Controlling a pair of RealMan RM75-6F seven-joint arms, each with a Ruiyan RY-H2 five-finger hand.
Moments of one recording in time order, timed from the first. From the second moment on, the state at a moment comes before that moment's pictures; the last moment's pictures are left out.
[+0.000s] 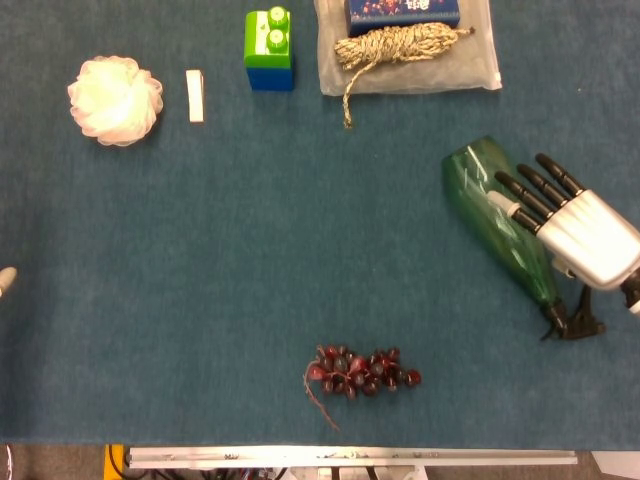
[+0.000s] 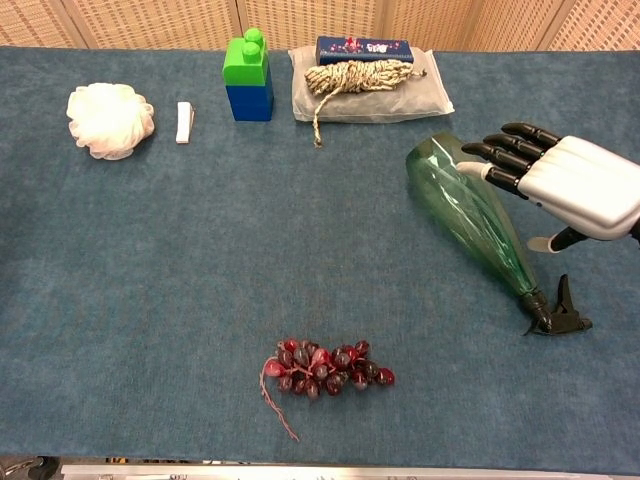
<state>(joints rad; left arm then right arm) -0.09 -1.14 -0.05 -1.61 1.48 1.49 0.14 0.47 -1.34 -0.09 -1.32 -1.79 1.20 -0.29</state>
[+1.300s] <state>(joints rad) -0.09 -1.14 -0.05 -1.61 1.48 1.49 0.14 0.47 -1.44 -0.15 -1.22 -1.88 1.24 -0.26</state>
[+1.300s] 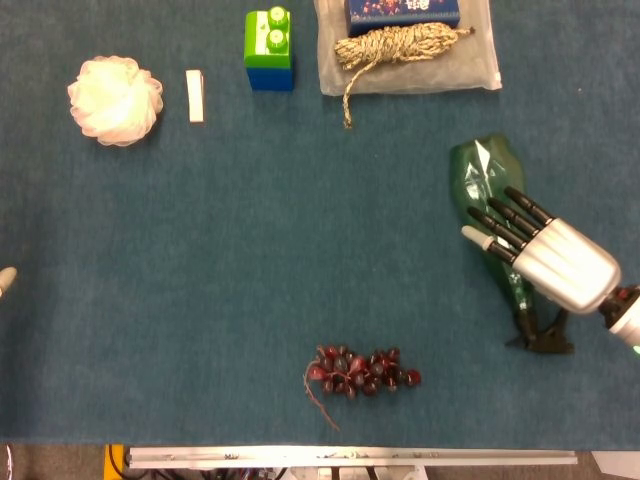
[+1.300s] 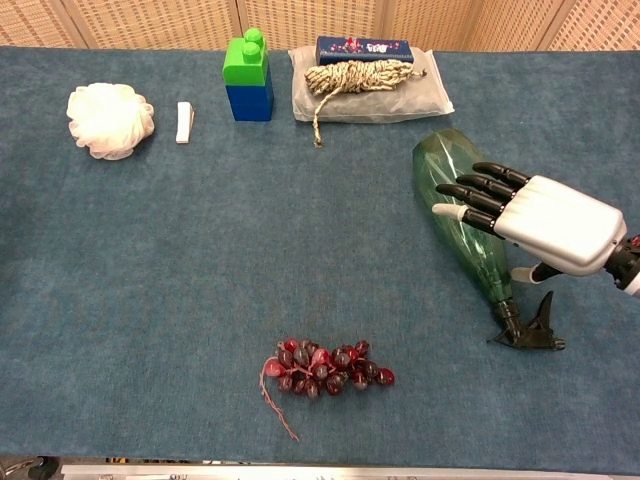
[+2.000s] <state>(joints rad) -0.09 -1.14 -0.05 -1.61 1.48 1.49 0.14 0.50 -1.48 -0.15 -1.26 -1.91 1.23 -0.25</state>
